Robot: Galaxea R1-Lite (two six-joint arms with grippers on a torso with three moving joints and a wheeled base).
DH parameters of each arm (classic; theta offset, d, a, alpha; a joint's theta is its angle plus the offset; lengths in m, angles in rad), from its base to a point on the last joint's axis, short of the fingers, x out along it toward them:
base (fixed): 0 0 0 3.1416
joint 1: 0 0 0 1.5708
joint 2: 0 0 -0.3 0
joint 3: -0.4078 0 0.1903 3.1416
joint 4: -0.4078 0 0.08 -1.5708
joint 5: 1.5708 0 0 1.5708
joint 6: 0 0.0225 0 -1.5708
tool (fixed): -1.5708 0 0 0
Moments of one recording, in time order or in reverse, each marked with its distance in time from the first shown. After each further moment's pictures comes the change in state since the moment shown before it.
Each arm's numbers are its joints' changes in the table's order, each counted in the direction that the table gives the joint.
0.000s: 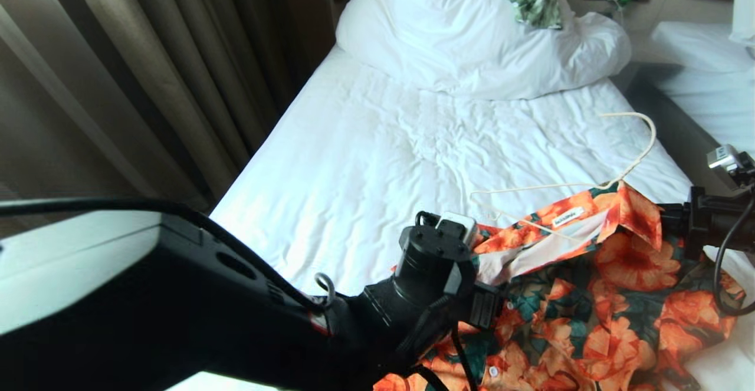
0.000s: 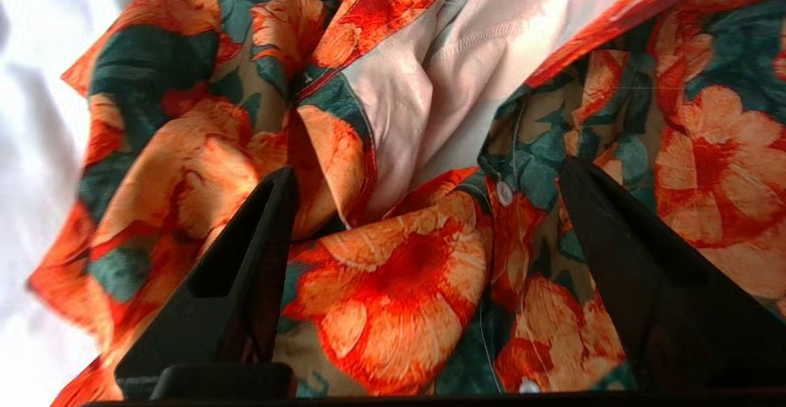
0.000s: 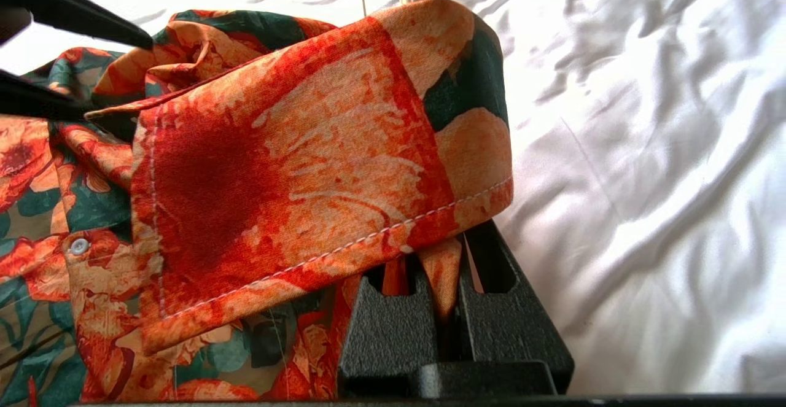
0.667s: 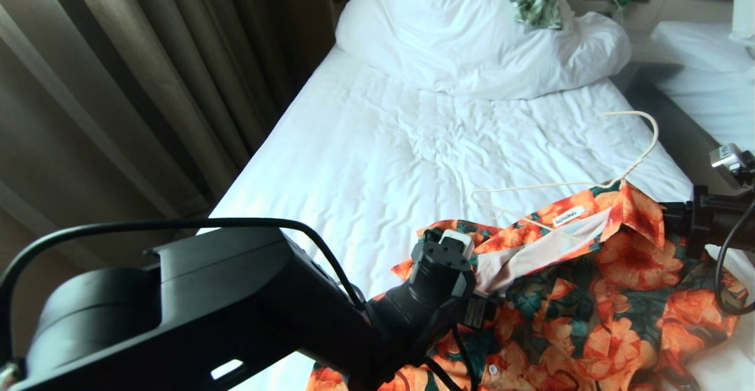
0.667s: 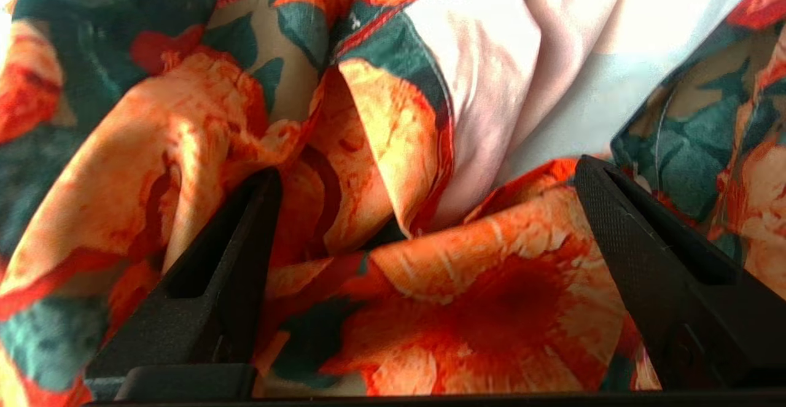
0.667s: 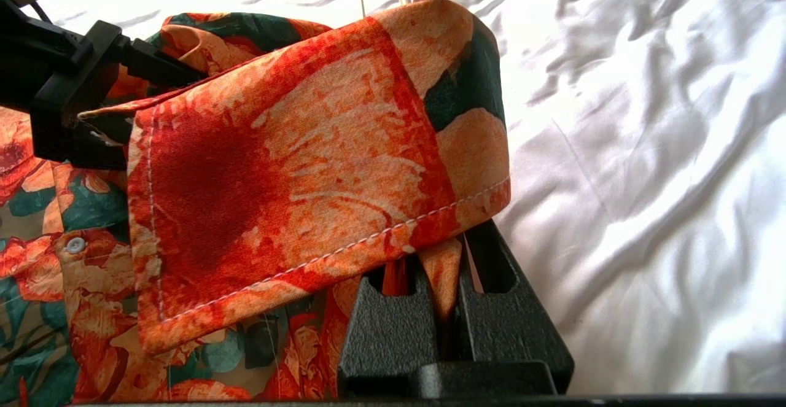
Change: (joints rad) left arm -0.059 0.178 -0.083 0.028 -0.011 0.013; right arm 0.007 0.000 0.000 0.011 0.002 0.000
